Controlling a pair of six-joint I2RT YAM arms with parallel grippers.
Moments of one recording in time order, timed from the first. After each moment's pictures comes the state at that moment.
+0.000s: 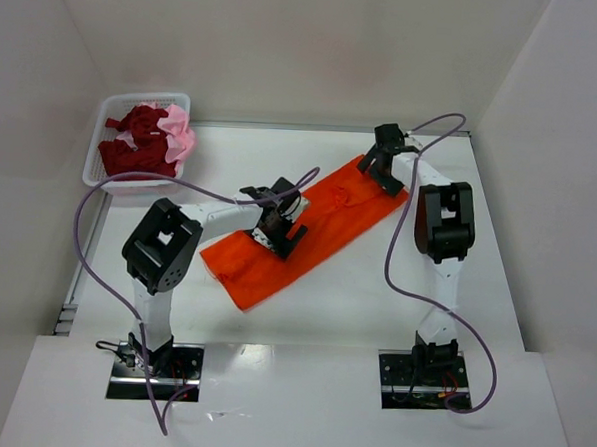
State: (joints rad) left arm -0.61 1.95 1.33 -0.62 0.00 -0.04; right arm 0.16 2.23 1.73 -0.49 0.27 0.82
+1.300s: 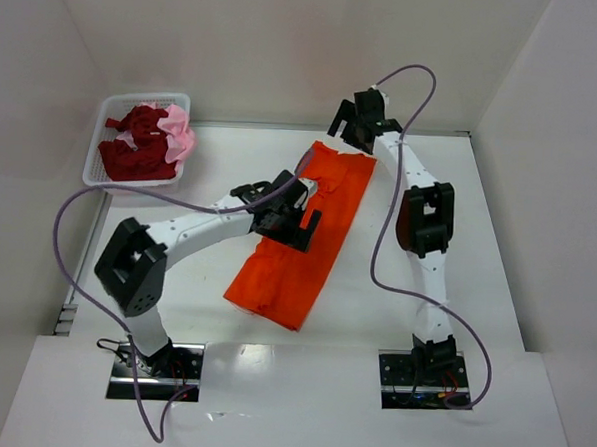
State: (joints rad) left arm -0.73 1.78 1.35 -0.64 0.02 -0.35; right arm 0.27 2.44 2.25 -0.51 0.10 0.57
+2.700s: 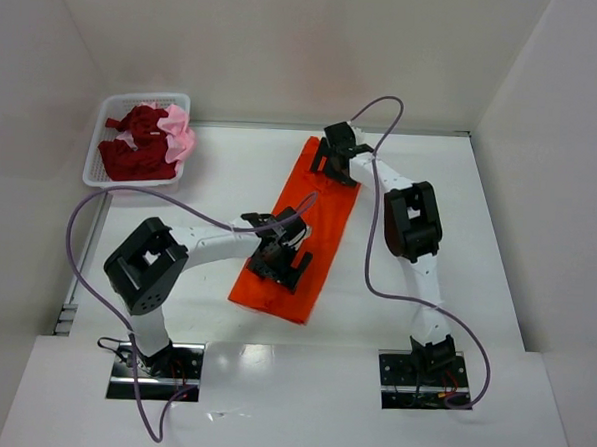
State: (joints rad) left arm -0.79 1.77 1.11 -0.62 0.08 -0.37; right arm 0.39 2.35 1.91 -0.47 0.22 0.64
